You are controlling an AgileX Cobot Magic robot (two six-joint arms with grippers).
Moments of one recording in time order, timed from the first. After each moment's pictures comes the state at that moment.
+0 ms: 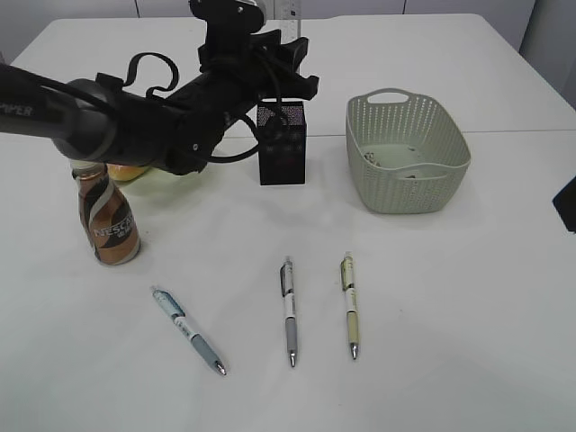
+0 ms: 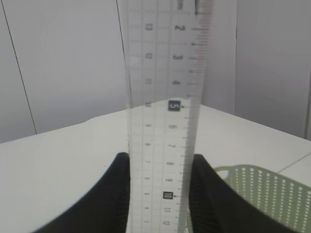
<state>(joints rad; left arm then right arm) -0.53 2.21 -1.49 -0.04 -0.72 0.07 0.34 1.07 -1.13 0.09 1.25 0.01</state>
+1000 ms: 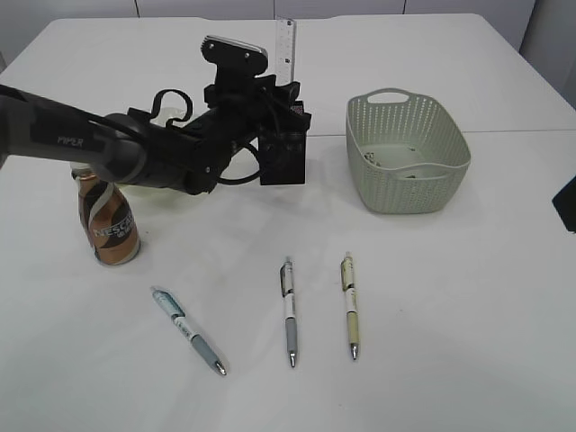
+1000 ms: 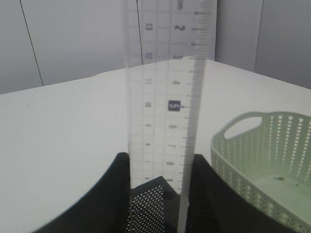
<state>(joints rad) -0.49 2.39 -1.62 -0.05 -0.66 0.06 0.34 1.07 -1.13 0.09 1.25 0.01</state>
